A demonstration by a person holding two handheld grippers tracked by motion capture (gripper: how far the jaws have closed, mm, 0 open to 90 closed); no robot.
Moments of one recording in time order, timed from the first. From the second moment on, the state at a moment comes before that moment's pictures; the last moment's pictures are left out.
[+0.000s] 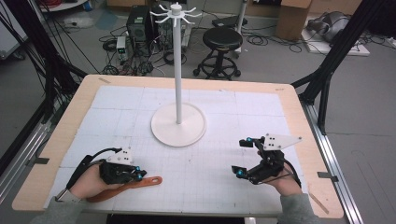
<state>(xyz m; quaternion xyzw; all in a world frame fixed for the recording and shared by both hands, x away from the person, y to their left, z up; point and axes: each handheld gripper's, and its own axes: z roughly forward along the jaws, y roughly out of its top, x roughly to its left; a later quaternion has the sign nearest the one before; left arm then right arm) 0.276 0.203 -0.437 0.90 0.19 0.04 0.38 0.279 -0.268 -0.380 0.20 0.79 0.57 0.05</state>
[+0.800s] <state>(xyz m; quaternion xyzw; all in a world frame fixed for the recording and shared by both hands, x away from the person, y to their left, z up) 0.254 0.204 -0.421 0.90 0.12 0.02 0.41 0.280 -0.270 -0.381 0.21 0.79 0.57 0.05</state>
